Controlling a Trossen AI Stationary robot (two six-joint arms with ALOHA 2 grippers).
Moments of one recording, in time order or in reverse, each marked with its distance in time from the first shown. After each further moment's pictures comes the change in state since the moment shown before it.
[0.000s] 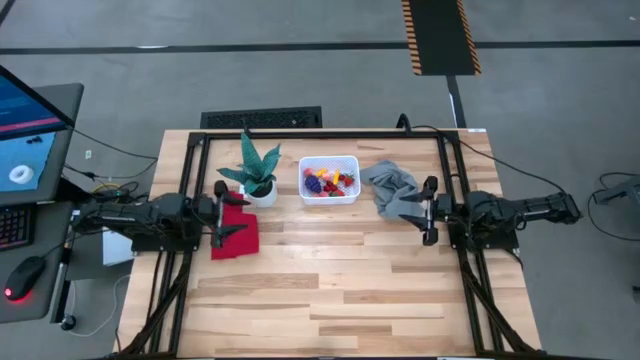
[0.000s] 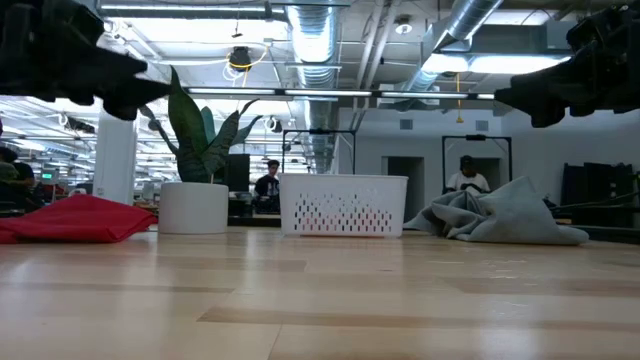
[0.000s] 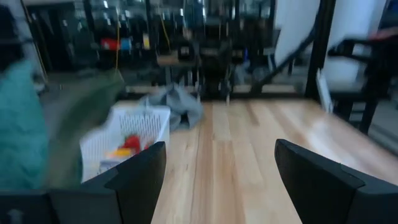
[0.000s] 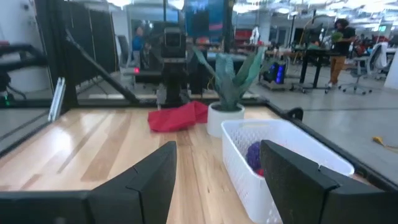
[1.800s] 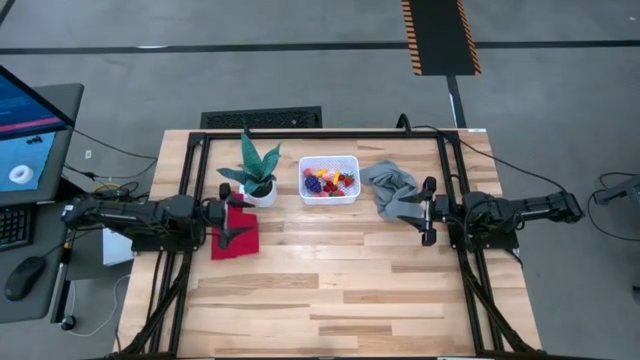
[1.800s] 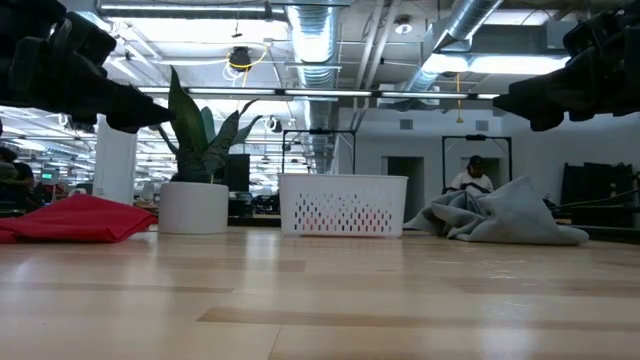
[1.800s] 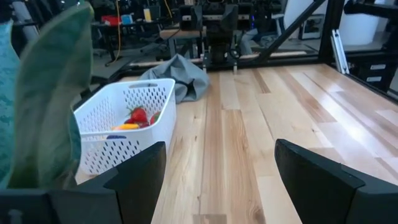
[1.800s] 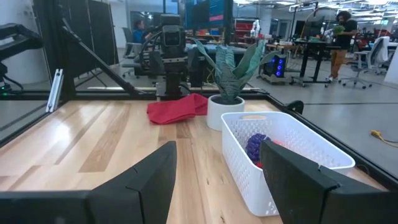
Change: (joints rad) left arm -0.001 0.111 0.000 0.003 -0.026 0.052; right arm 0.000 0.021 0.000 0.000 0.002 0.000
